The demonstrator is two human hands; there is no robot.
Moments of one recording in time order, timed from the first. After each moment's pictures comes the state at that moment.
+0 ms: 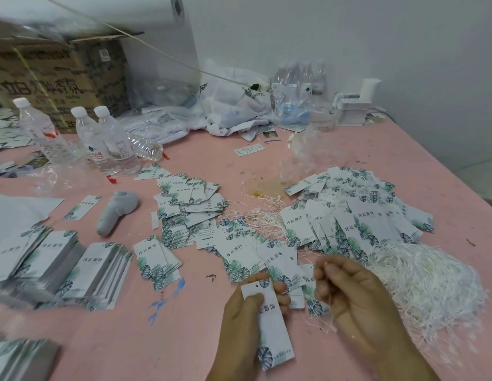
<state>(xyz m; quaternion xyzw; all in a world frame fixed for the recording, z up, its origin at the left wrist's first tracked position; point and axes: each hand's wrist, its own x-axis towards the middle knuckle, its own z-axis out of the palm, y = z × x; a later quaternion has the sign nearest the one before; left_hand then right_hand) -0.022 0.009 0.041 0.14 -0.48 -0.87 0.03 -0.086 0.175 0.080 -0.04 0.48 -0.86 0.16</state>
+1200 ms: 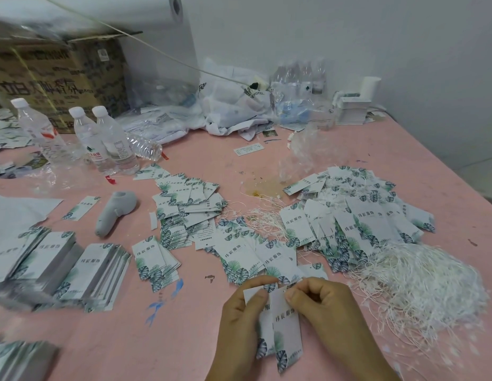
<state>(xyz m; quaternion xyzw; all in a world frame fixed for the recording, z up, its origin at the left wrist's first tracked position) -0.024 0.009 0.042 0.12 -0.52 -0.85 0.06 -0.068 0.150 0.080 -0.09 0.78 -0.60 0.12</state>
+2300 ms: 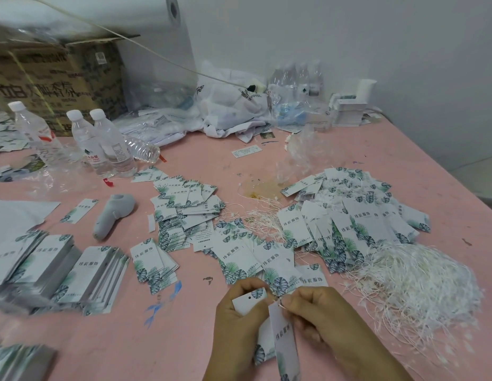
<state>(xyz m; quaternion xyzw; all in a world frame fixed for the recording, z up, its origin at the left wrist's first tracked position) -0.027 0.006 0.037 0.14 -0.54 -0.82 0.10 -0.072 0.156 0.085 -0.04 0.70 -0.65 0.29</state>
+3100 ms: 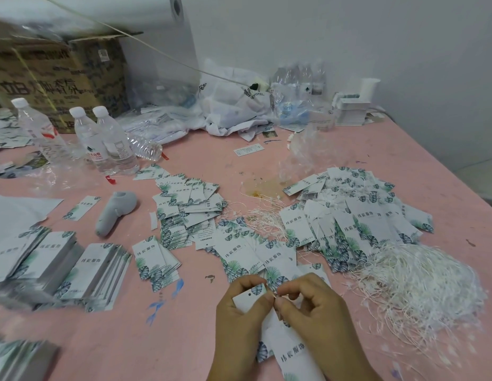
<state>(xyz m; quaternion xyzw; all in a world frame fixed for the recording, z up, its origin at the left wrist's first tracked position) -0.029 0.008 0.033 0.18 -0.54 -0.81 0.13 -0.060 0.141 0.065 -0.15 0.83 -0.53 0.00</state>
